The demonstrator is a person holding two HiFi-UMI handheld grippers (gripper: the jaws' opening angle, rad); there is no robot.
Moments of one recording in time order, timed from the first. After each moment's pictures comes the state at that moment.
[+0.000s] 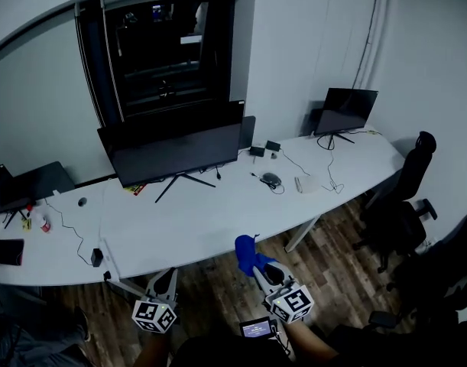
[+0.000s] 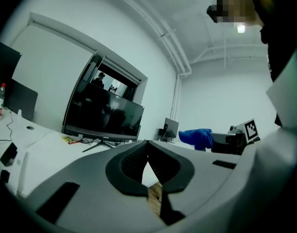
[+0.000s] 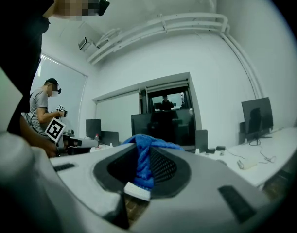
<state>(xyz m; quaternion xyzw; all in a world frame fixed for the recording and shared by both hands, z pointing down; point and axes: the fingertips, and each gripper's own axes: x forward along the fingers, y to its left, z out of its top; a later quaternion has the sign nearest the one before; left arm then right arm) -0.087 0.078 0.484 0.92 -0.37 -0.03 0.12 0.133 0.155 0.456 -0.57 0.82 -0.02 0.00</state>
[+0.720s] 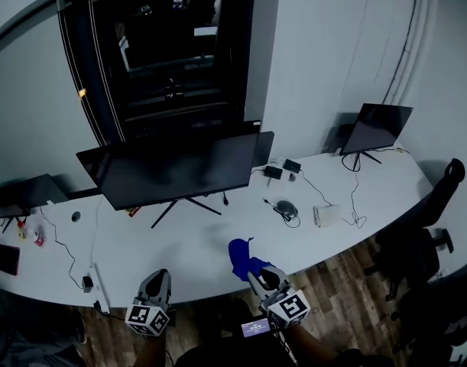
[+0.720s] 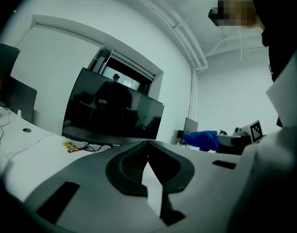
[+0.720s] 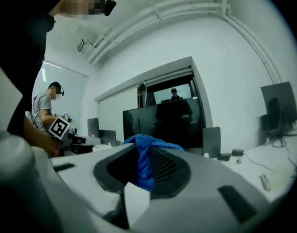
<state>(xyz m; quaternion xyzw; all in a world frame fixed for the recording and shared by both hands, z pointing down) -0.037 -0.095 0.496 0.89 -0.45 -0.02 0.13 0.195 -0.034 0.477 -0.51 0.86 -0.03 -0.01</state>
